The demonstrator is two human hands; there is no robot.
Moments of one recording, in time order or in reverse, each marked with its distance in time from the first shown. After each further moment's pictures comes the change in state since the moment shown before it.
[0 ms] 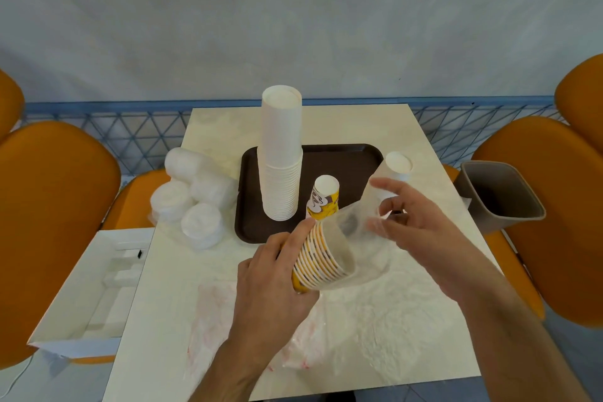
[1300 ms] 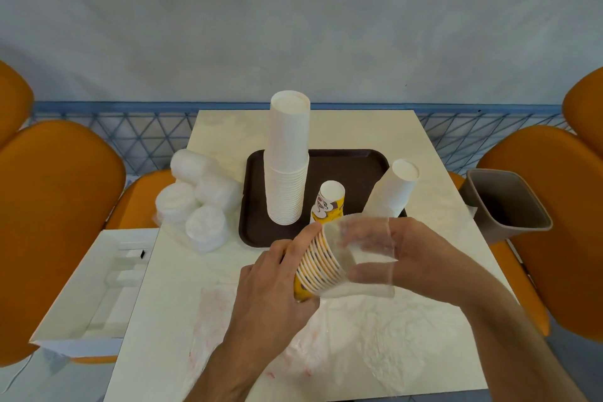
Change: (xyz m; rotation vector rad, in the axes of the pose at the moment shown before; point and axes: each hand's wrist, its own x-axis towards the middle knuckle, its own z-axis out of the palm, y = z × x) left_hand 0.001 -0.003 -0.010 0.011 -0.102 0.004; right_hand 0.009 0.006 0.002 -0.346 -0.351 -0.219
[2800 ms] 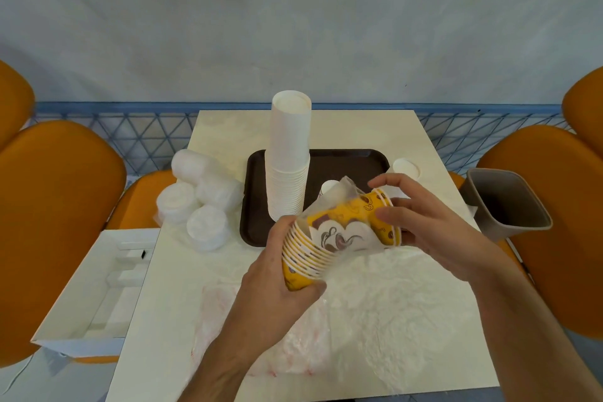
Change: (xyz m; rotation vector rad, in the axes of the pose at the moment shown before) left_hand 0.006 0.008 -0.017 -0.446 -0.093 -0.227; right_hand 0.013 0.008 -0.024 0.399 0.132 0.116
